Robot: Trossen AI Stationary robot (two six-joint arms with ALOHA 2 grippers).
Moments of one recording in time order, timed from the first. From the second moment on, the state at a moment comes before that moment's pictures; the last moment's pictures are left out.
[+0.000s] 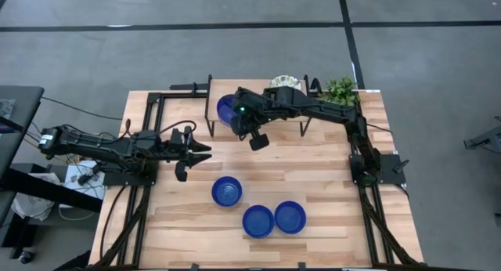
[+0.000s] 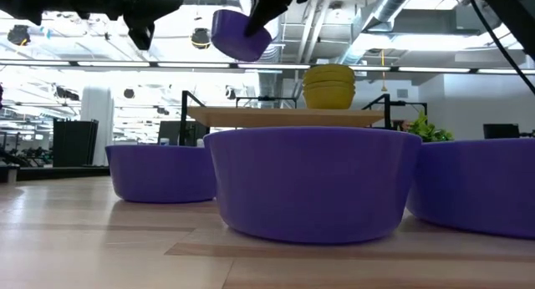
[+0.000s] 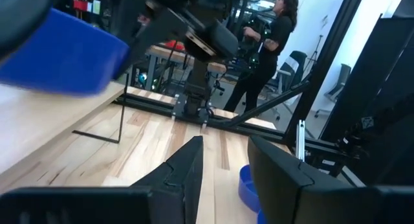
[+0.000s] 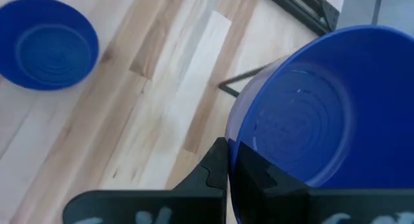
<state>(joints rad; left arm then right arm) -0.11 0.54 0.36 0.35 -0.10 -0.22 -0.10 2.10 2.36 -1.22 0.08 -0.68</state>
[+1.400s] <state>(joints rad) -0.11 0.76 0.55 0.33 -0.14 0.21 0.10 2.10 2.36 -1.41 0.00 -0.26</state>
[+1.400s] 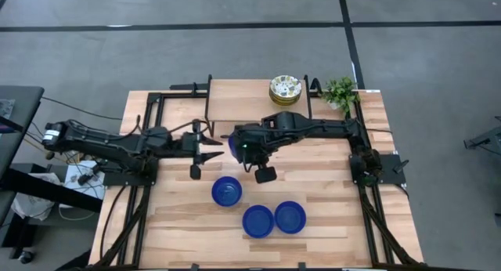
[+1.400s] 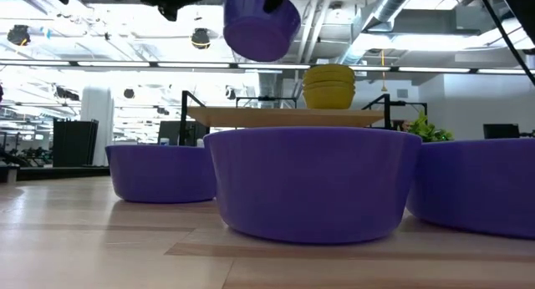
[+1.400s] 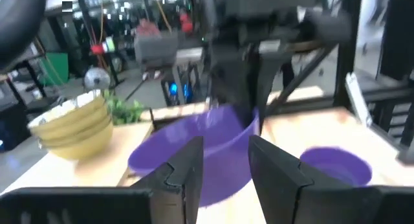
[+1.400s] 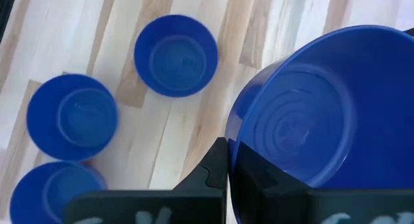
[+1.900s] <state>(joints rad) -0.11 0.90 0.65 0.19 -0.19 0.30 0.14 2.10 2.33 -1.54 0.00 -0.23</state>
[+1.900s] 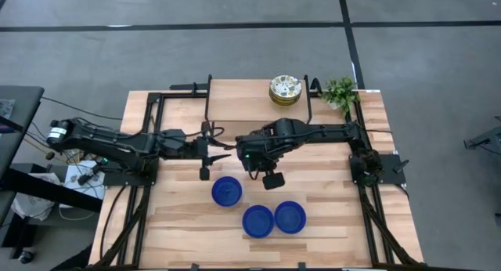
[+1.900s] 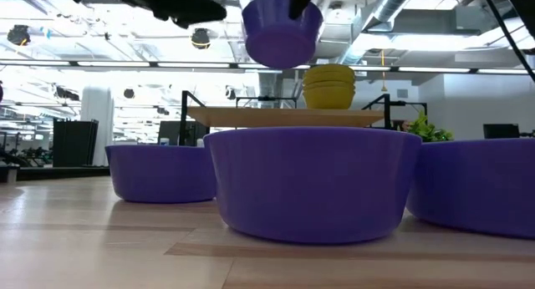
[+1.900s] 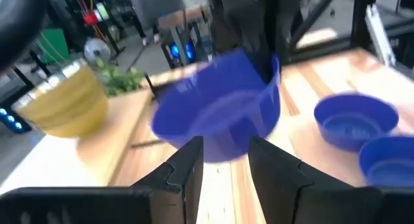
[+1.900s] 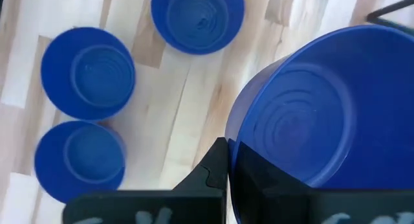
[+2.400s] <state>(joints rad) -0.12 1.00 0.65 0.19 -0.19 0.28 0.15 2.12 2.33 -1.55 -0.03 -0.45</state>
